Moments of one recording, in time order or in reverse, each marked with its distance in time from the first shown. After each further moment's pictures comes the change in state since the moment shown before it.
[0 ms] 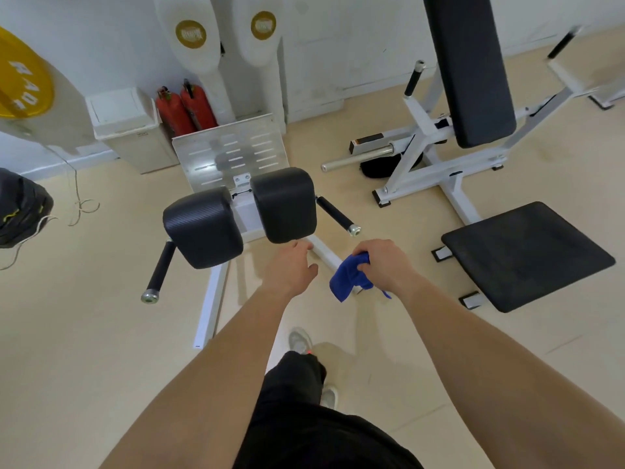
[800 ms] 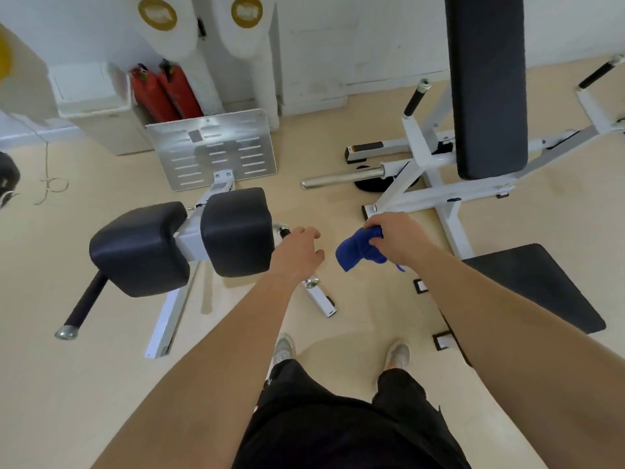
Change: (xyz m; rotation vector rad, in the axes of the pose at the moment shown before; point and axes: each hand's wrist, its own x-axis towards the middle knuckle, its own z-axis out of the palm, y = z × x) left_hand 0.211 0.134 0.018 -0.105 -0.072 -0.079; right_hand 0.202 0.104 -0.178 -0.156 -0.050 -0.083
